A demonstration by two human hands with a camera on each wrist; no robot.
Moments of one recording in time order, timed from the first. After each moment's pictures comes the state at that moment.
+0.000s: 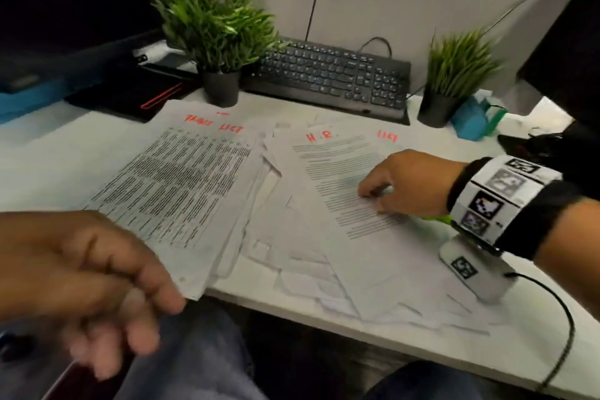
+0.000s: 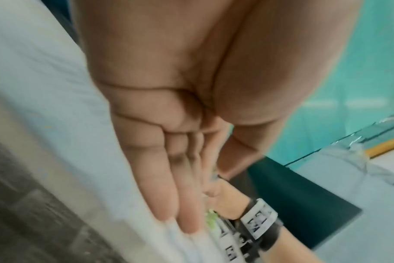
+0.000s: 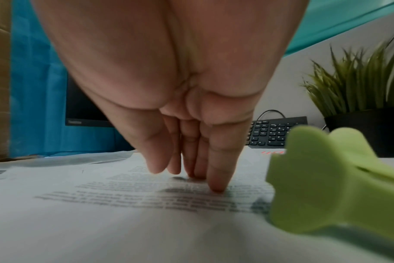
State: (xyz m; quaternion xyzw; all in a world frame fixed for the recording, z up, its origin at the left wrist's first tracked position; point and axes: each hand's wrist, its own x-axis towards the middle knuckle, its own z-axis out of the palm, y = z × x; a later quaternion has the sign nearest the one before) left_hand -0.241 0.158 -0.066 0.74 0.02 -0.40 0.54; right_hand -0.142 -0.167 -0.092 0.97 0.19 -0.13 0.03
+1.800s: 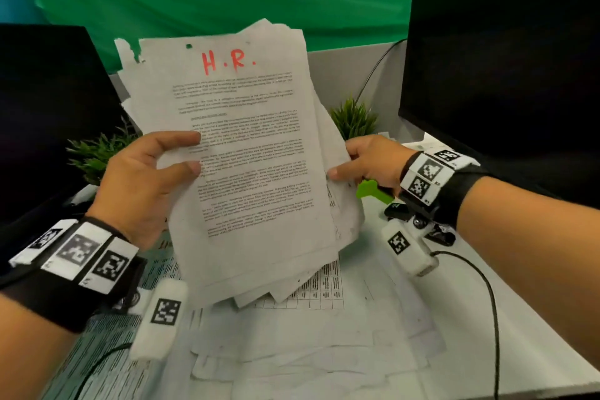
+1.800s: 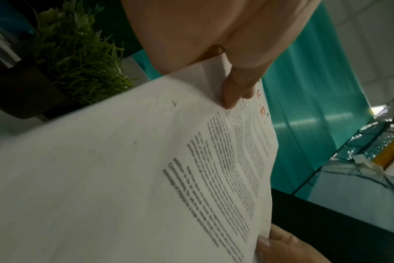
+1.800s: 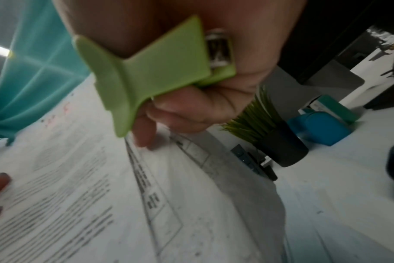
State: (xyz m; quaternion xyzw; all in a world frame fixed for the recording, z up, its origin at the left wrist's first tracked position) left_hand -0.096 0.065 -0.020 0.68 -0.20 0.11 0.70; right_hand -0.119 -0.259 -0.029 0.89 -0.01 0.05 -0.45
